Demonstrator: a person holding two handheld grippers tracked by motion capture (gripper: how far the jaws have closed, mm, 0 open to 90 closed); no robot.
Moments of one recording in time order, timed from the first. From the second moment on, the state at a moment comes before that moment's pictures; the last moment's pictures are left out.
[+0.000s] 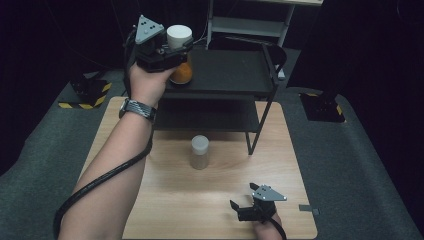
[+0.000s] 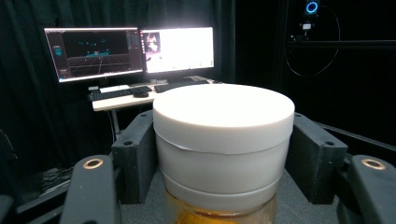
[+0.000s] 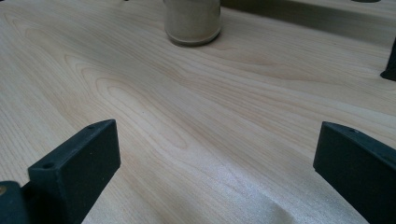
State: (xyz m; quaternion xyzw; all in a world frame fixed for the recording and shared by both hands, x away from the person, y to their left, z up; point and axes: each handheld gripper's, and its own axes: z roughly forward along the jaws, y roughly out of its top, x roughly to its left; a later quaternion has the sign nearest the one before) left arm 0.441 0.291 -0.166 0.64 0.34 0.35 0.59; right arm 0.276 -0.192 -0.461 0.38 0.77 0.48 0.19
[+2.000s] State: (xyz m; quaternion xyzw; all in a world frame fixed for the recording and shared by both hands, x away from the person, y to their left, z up) left arm 0.429 0.301 -0.179 0.64 0.36 0.34 0.59; right arm 0.273 -0.190 -0.461 0.38 0.77 0.47 0.20
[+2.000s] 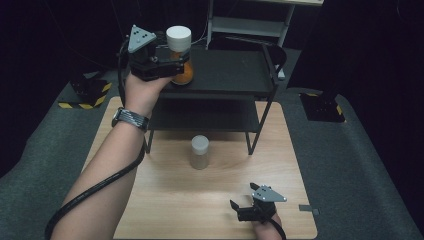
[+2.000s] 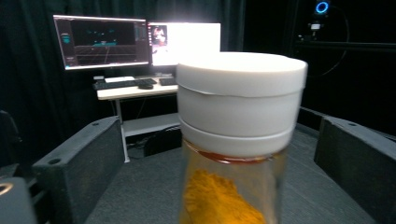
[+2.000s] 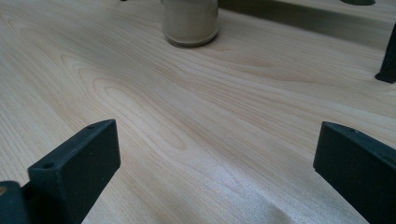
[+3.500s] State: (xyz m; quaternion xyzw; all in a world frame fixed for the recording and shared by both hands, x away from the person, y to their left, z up) left arm 0.346 0.347 -0.256 0.68 0.32 0.34 0.56; right arm 0.273 -0.185 -0.459 0.38 0.77 0.46 0.20
